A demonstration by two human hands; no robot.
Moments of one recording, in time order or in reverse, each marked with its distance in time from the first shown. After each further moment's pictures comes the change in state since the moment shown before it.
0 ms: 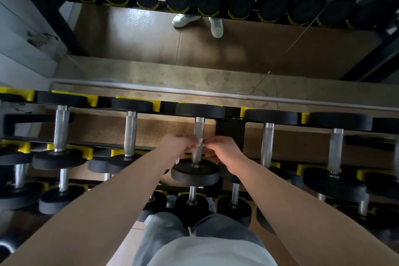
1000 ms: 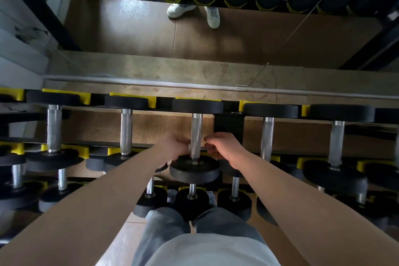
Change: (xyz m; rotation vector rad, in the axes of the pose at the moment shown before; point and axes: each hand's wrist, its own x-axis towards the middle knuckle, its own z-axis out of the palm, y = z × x) left_hand 0.019 -0.011 -0.009 0.530 -0.095 0.094; right_hand 0.014 0.007 -0.009 -0.085 -0.001 0.043
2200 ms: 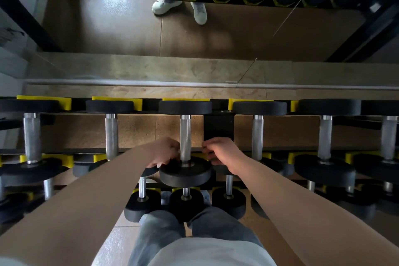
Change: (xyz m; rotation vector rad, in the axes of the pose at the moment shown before) left_hand 0.027 -0.002 -0.006 0.123 -0.276 -0.001; right_hand -0.008 0.012 -0.018 0.042 0.002 0.080
